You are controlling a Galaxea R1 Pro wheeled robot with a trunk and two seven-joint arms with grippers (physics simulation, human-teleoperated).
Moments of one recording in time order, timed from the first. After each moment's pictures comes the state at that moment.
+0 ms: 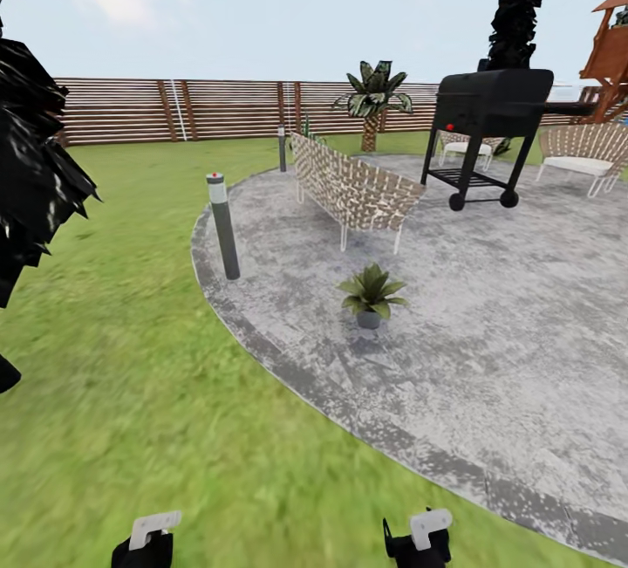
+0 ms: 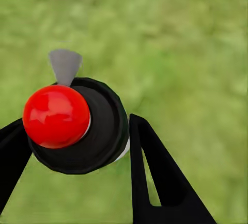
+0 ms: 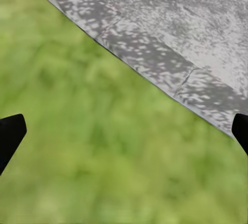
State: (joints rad) left arm -0.43 0.12 0.07 -0.10 0.09 -0.37 -0.02; right arm -0.42 0.05 0.07 -0.06 0.22 -0.60 -0.20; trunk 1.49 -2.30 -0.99
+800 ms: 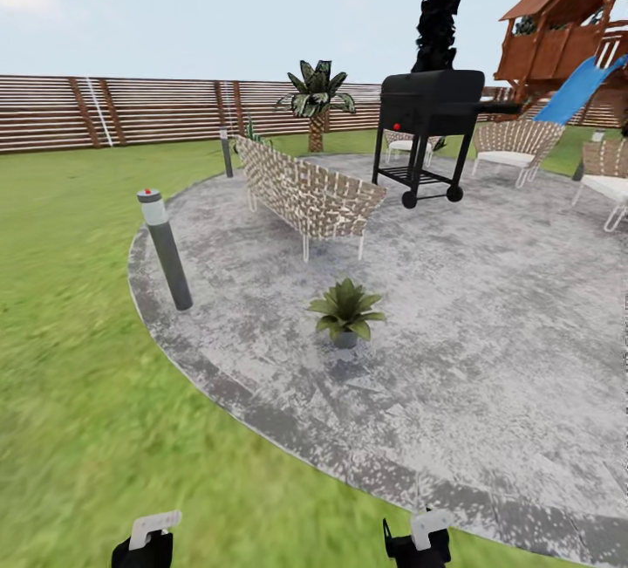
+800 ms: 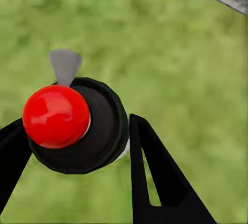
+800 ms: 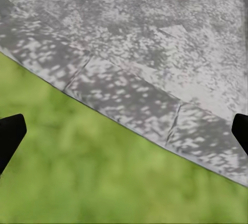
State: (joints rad) left arm -0.43 0.12 0.07 -0.10 0.09 -0.37 -0.02; right arm -0.41 0.05 0.07 -0.06 0.22 -0.60 -0.19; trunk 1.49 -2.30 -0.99
